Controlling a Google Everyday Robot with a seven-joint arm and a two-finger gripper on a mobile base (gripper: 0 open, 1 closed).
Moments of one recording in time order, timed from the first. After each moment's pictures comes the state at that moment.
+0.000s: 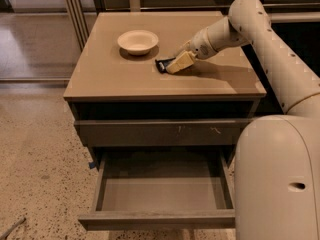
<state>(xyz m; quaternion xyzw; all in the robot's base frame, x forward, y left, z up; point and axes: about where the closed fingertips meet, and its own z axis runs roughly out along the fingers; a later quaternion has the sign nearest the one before) 0.785 -0.076 0.816 -0.52 0.74 0.22 0.37</state>
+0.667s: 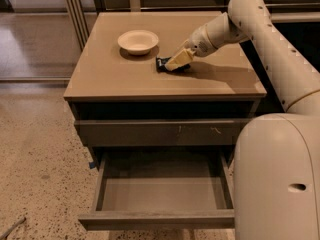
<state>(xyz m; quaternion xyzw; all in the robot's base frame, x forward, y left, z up) 0.774 -0.072 0.829 -0.52 0.74 0.23 0.36</state>
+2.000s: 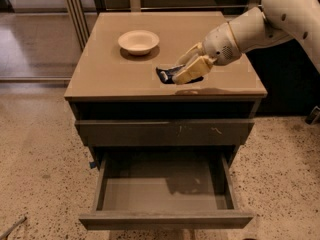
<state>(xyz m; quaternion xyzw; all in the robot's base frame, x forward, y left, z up) 0.620 -0.072 0.892 -0.58 0.68 0.30 0.34</state>
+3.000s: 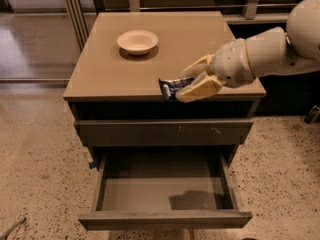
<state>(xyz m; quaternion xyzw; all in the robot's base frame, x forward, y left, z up) 0.552 -0.078 0.904 -0.58 0.66 0.24 0.42</state>
